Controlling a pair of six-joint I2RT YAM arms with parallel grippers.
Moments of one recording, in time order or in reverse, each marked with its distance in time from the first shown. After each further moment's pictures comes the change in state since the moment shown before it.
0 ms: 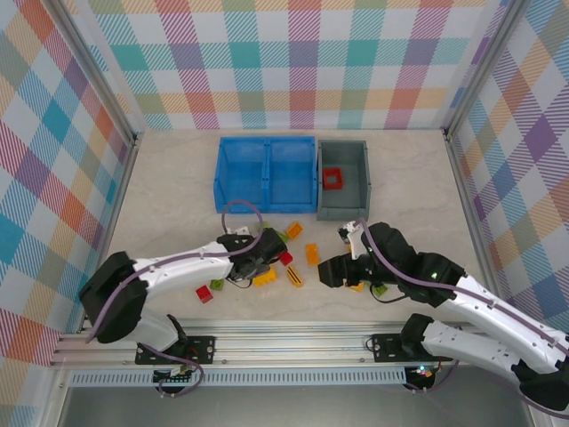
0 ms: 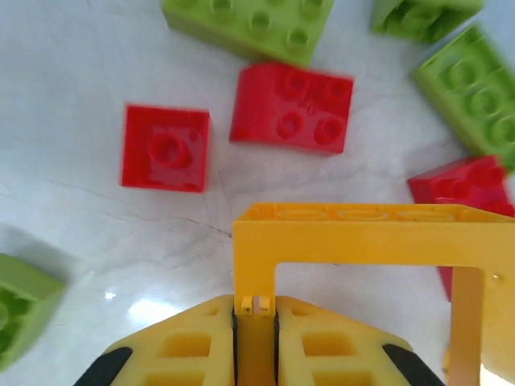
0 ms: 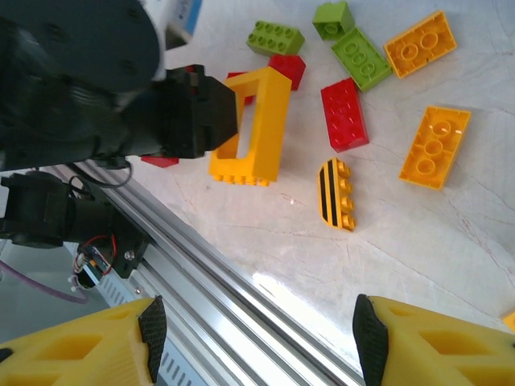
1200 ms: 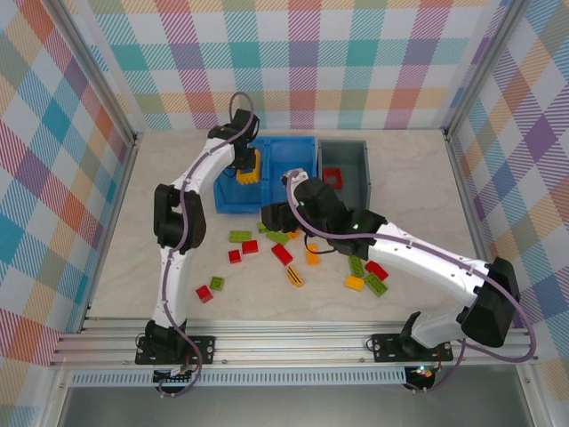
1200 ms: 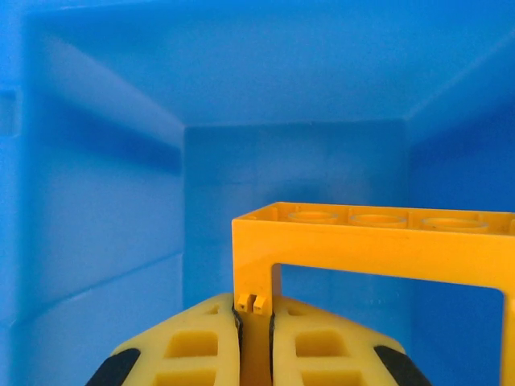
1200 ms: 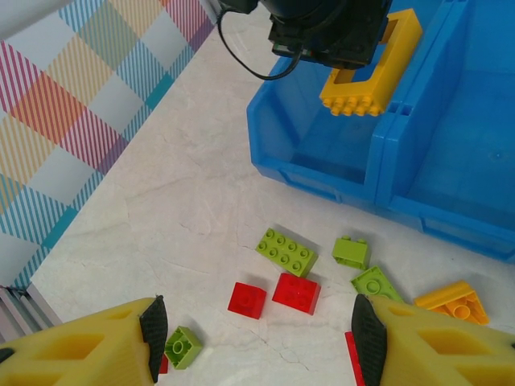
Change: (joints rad) left arm 0.589 0.917 1.279 -0.139 0.148 0.970; right arm 0.044 0.579 0.365 0.374 0.274 -0.071
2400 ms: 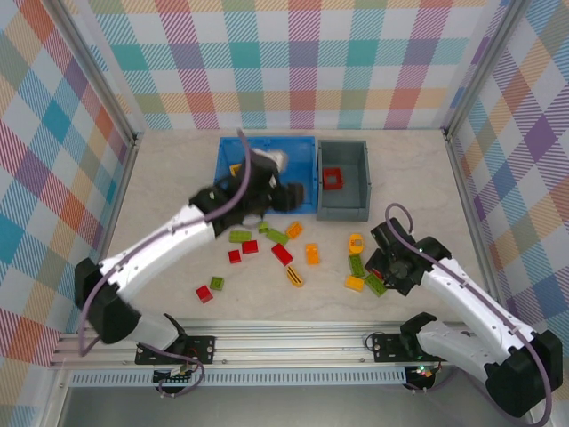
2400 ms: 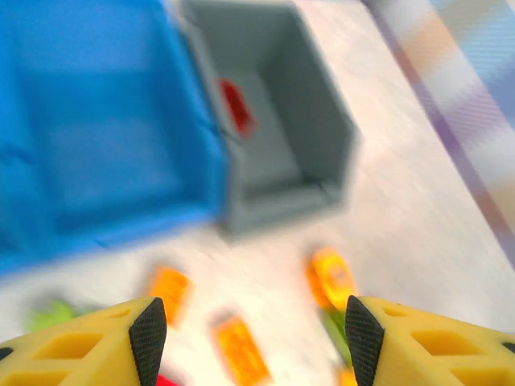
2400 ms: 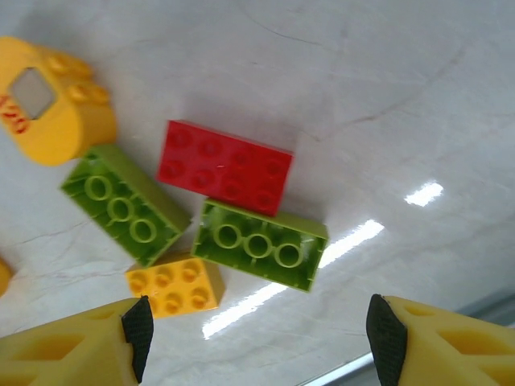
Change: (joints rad) left arm -0.518 -0.929 -0.873 0.410 0.171 -0.307; right arm -0.462 -0.438 -0.487 -0.763 0.032 0.610
